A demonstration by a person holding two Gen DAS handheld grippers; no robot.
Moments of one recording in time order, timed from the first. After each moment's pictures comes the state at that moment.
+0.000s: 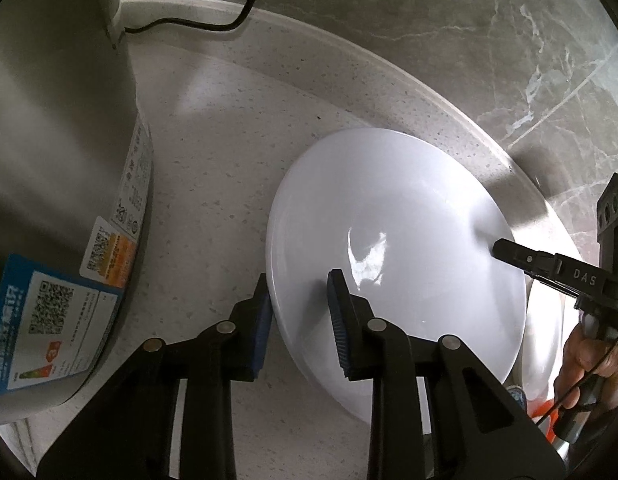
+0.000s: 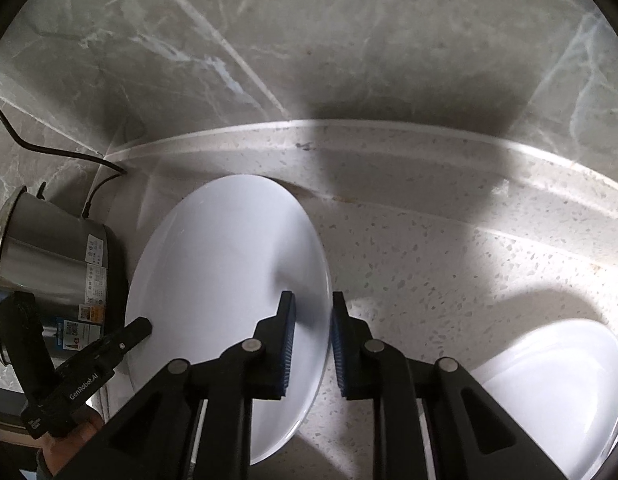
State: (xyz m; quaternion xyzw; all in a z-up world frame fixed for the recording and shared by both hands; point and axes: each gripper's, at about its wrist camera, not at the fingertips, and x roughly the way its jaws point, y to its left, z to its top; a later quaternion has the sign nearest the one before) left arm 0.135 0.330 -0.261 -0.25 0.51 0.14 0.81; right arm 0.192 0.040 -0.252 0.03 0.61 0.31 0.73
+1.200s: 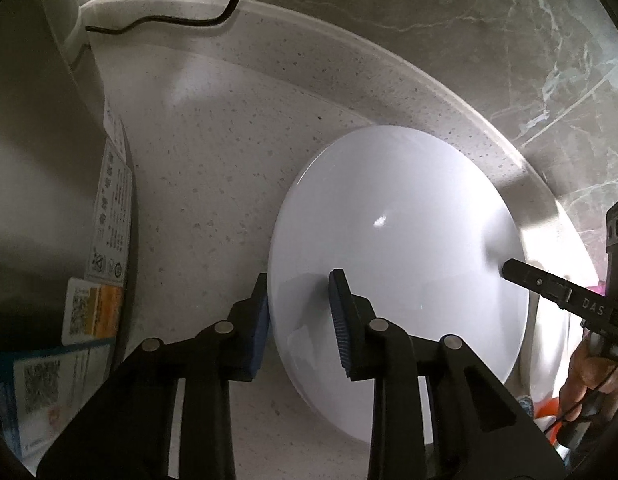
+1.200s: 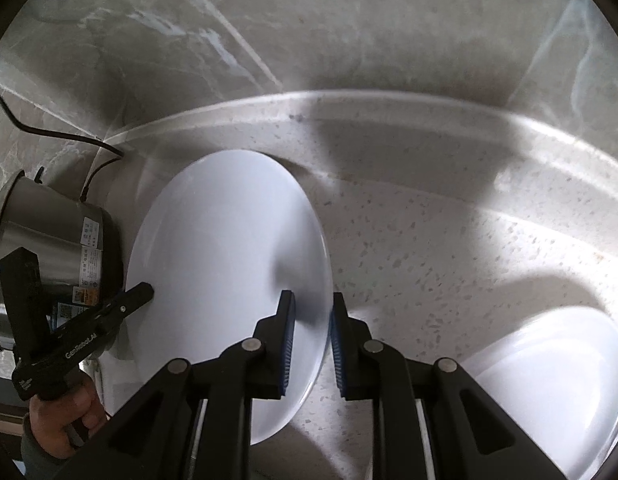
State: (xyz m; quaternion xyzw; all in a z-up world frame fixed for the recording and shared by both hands) left arm 0.149 0.362 -0.258 -0.24 0.53 0.13 0.80; right arm 0.181 0.043 -0.257 0.01 0.62 0.31 0.72
